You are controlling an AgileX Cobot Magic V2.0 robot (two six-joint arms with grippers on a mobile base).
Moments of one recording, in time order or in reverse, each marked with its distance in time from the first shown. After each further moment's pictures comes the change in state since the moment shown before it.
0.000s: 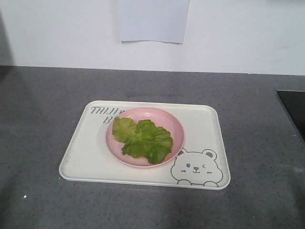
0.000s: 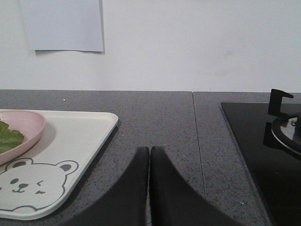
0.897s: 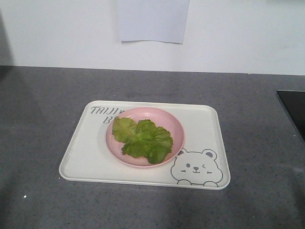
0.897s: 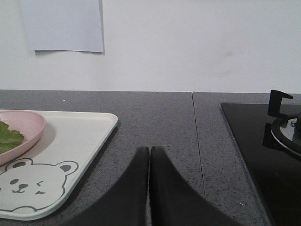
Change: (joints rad) left arm 0.000 0.000 0.000 0.000 0.000 0.000; right arm 0.000 0.000 0.000 0.000 -0.002 -0.003
